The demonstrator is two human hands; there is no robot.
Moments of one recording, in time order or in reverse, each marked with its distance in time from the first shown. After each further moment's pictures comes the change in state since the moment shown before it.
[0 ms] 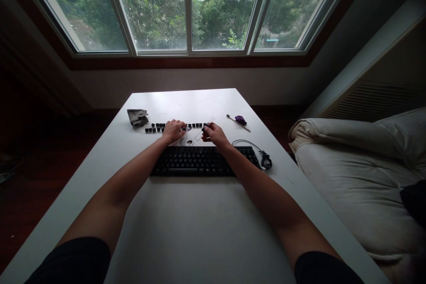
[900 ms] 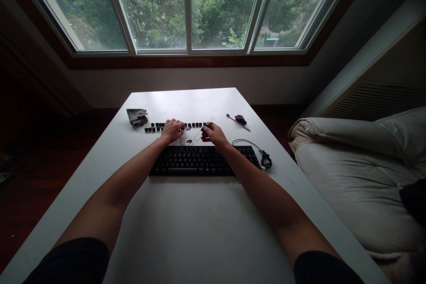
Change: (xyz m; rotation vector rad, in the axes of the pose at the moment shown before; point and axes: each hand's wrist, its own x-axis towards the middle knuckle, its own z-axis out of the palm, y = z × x) left_hand -0.003 -0.001 -0.003 0.039 0.023 0.060; right_hand 0.001 0.003 0.002 0.010 0.003 0.013
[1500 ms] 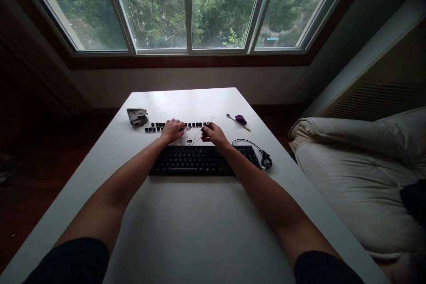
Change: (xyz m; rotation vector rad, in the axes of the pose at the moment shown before) left_hand -0.001 -0.003 0.002 -0.015 -0.008 0.018; right_hand 0.000 0.000 0.001 0.022 -0.004 0.010
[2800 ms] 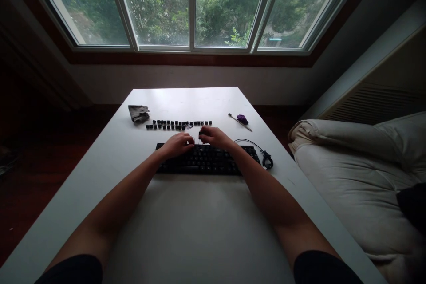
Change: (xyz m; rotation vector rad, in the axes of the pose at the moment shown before) left_hand -0.059 0.060 -0.044 -0.312 -0.146 0.230; right_hand -0.013 -0.021 -0.012 -0.652 -0.403 -0.325
